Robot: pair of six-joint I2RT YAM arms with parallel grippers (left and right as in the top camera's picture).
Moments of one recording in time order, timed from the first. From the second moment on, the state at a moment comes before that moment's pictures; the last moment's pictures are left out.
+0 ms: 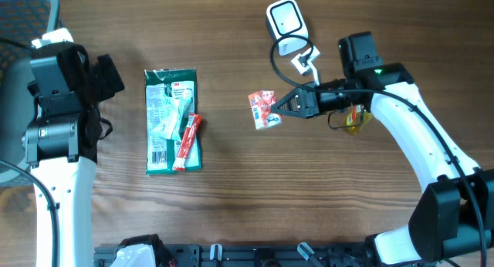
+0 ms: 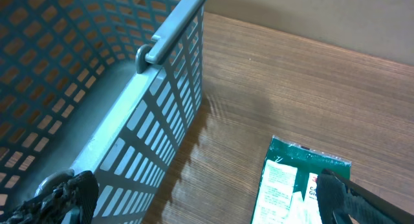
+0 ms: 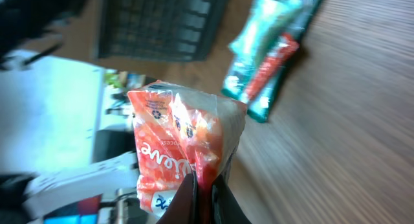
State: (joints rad) left arm 0.14 1.21 1.24 -0.70 -0.31 -0.13; right arm 0.21 1.65 1.25 -0.84 -1.20 -0.01
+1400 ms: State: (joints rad) left arm 0.14 1.21 1.24 -0.70 -0.31 -0.13; right arm 0.21 1.65 1.25 -0.86 -1.55 -0.04
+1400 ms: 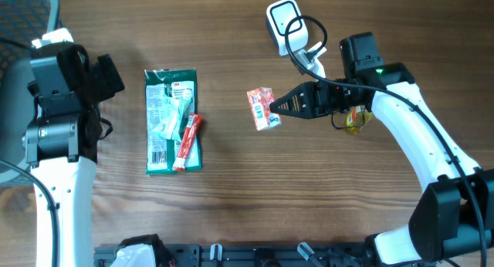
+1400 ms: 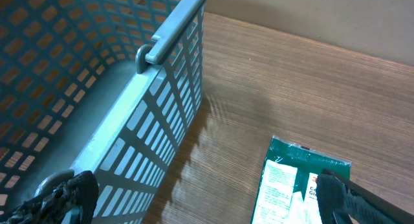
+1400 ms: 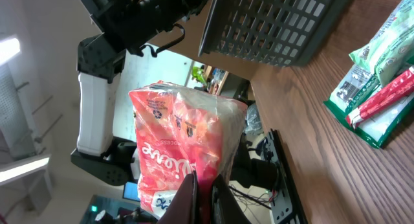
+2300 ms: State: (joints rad) left arm 0.14 1.21 1.24 -0.70 -0.31 -0.13; right arm 0.22 1.65 1.90 -1.23 -0.28 0.09
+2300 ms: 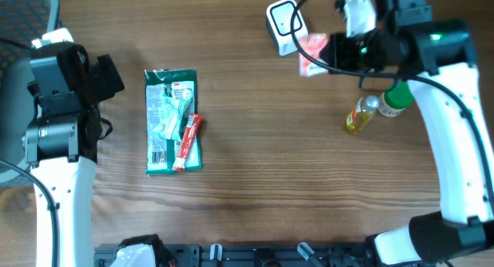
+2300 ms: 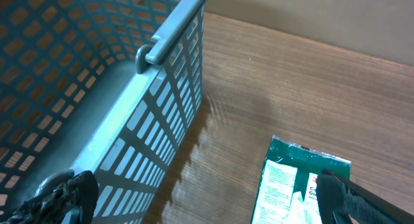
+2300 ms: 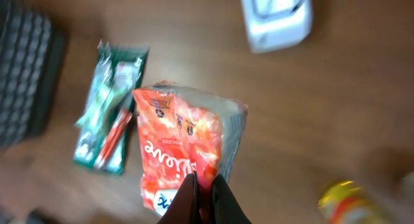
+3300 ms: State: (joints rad) left arm 0.14 1.21 1.24 -0.70 -0.31 -0.13; right arm 0.45 2.09 1.91 -0.55 0.53 -0.37
